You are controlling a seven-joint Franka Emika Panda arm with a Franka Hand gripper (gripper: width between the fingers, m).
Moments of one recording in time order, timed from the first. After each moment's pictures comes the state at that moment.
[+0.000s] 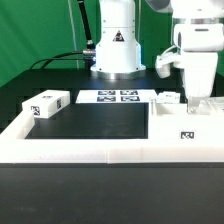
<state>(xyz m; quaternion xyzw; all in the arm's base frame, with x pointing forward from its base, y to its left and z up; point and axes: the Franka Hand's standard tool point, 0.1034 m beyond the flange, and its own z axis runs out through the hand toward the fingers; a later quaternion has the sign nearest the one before) 0.517 0.105 0.045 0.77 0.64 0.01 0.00</state>
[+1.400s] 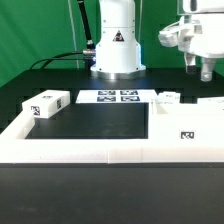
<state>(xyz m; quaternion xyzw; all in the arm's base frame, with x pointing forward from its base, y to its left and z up) 0.451 0.145 0.078 0.69 0.73 0.03 0.02</state>
